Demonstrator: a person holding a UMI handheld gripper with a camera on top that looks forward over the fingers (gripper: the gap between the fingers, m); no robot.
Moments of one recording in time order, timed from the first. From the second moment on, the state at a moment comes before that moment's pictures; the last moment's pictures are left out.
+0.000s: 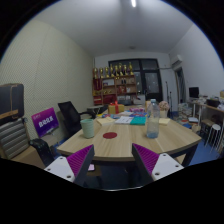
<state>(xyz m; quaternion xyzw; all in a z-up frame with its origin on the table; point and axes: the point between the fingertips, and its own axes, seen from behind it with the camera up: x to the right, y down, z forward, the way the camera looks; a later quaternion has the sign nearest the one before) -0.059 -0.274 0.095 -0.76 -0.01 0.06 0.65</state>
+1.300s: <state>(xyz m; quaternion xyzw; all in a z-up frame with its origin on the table) 0.150 0.073 0.101 -0.73 0.08 -0.06 0.67</state>
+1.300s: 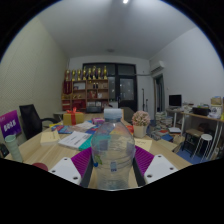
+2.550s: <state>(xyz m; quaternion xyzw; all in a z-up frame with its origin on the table) -0.184 0.099 0.225 -0.16 -0.62 -0.68 0.35</state>
